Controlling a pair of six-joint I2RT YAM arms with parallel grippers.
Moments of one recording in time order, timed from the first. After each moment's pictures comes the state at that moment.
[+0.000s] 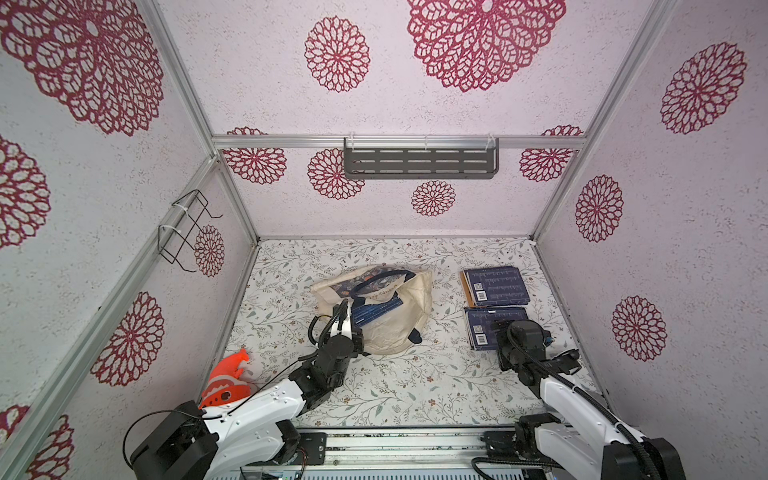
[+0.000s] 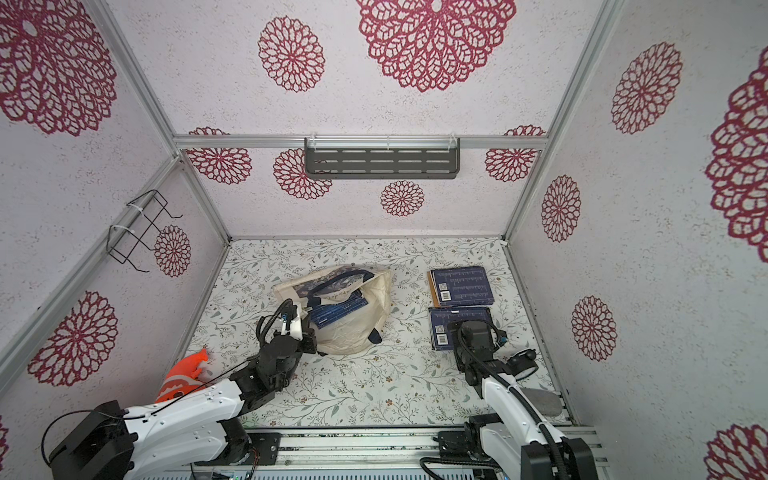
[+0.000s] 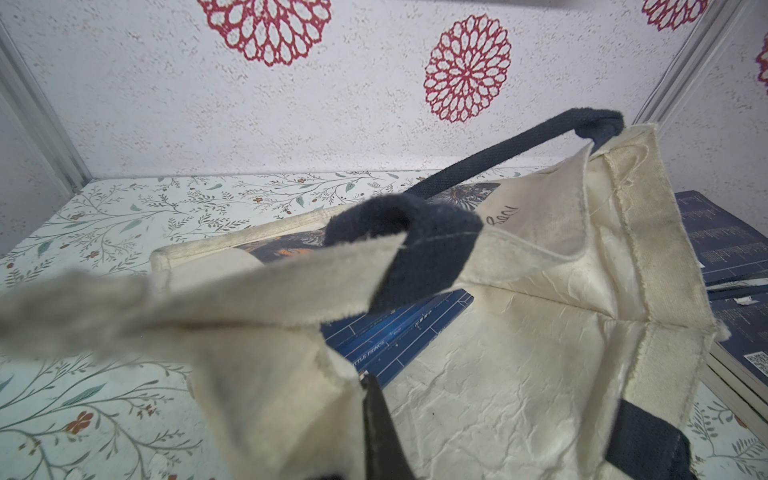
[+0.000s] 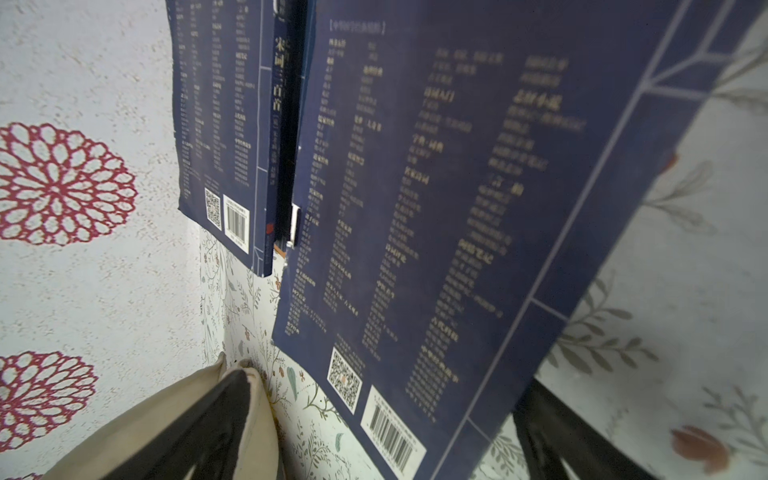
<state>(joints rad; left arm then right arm) -0.83 1.07 0.35 0.41 -0.67 -0.25 0.16 0.97 0.33 -0.10 0.10 1.40</state>
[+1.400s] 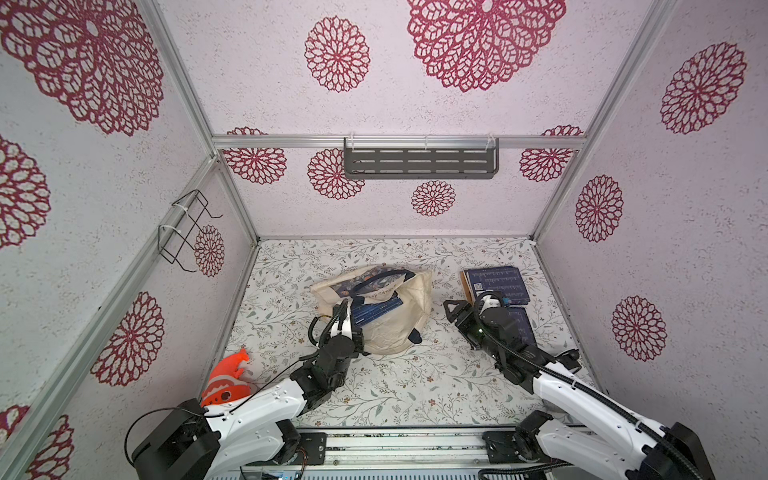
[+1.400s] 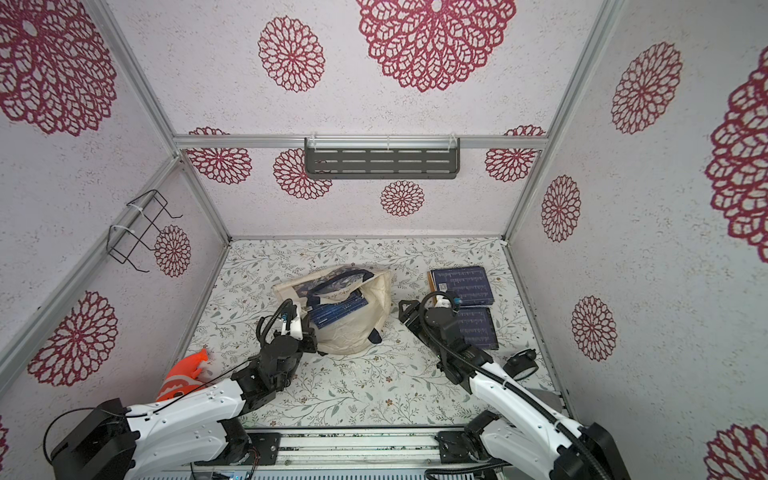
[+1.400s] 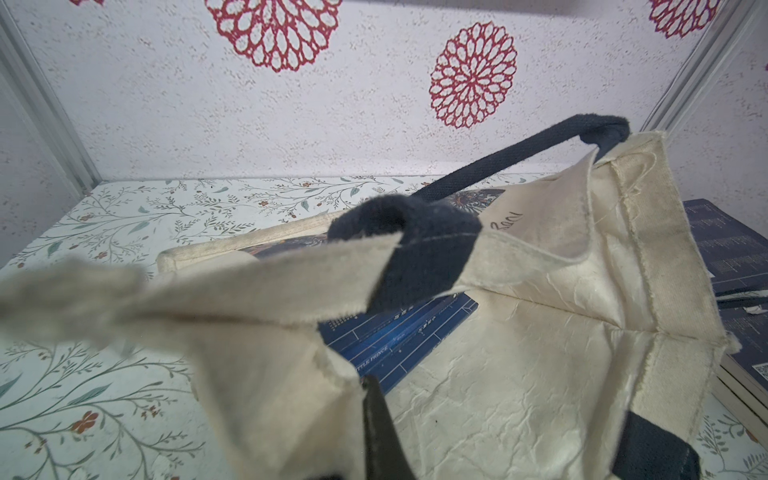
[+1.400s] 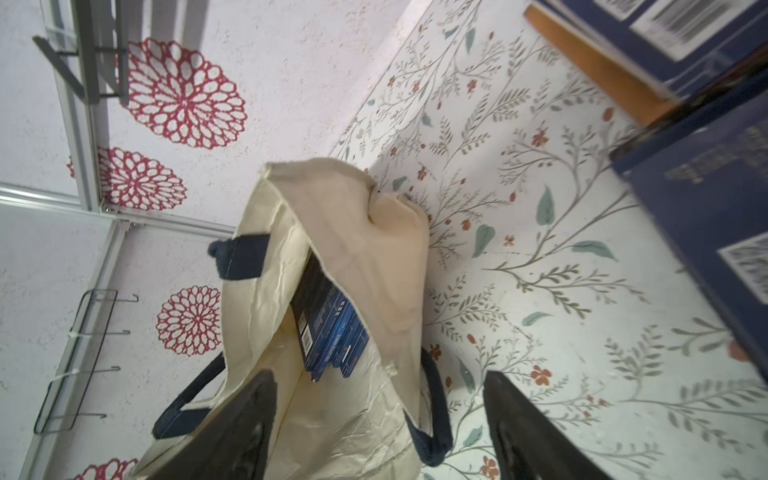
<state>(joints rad) -0.84 1.08 0.35 0.44 -0.70 -0.25 0.66 1.01 0.57 0.01 0.15 1.16</state>
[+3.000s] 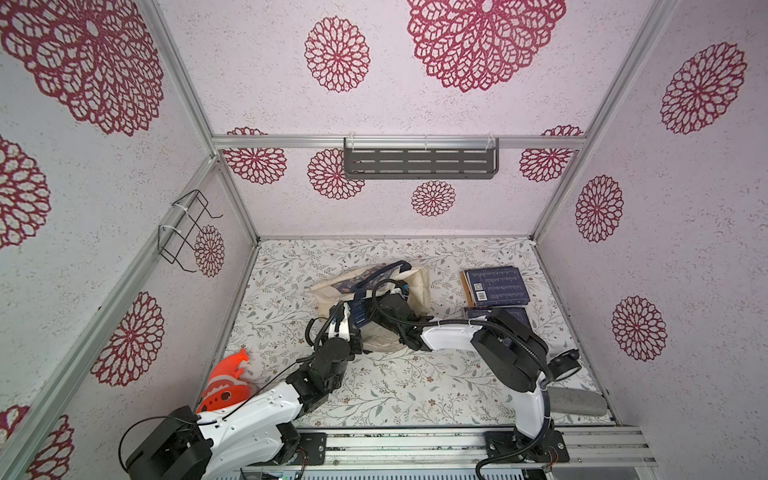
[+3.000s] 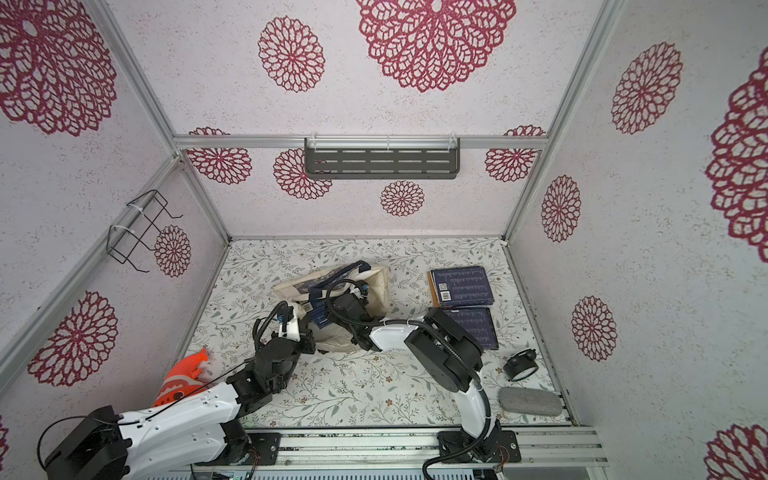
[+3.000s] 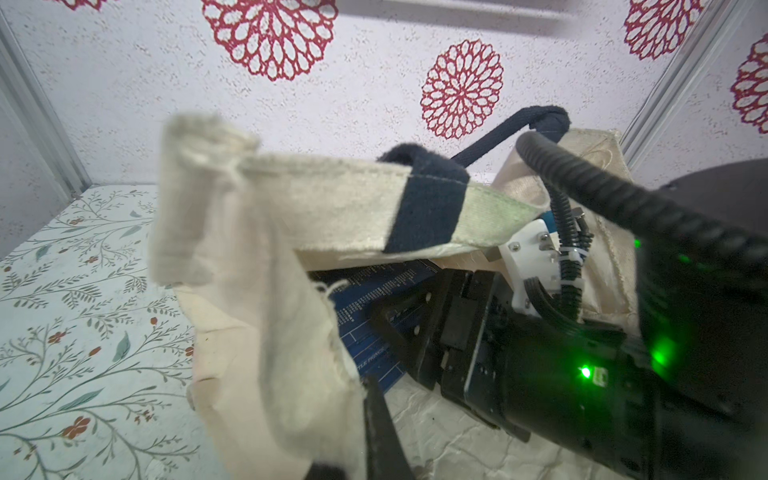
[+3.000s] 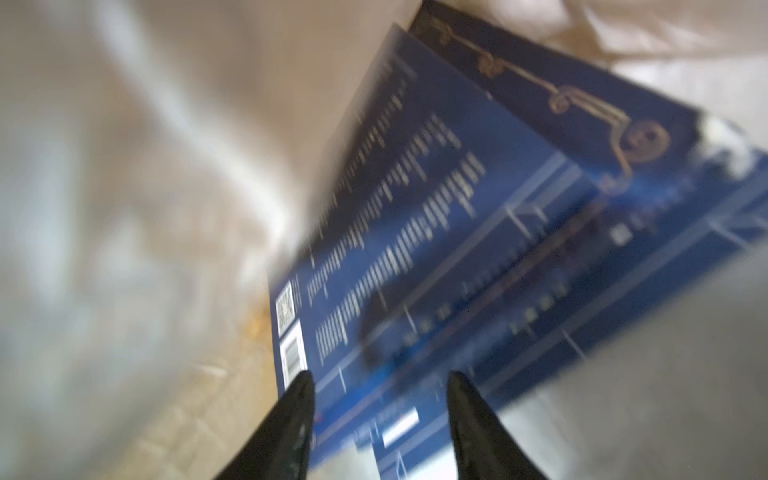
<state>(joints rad) -0.84 1.02 0.32 0.44 -0.66 -0.25 0.90 2.02 1.17 0.36 0.20 1.15</state>
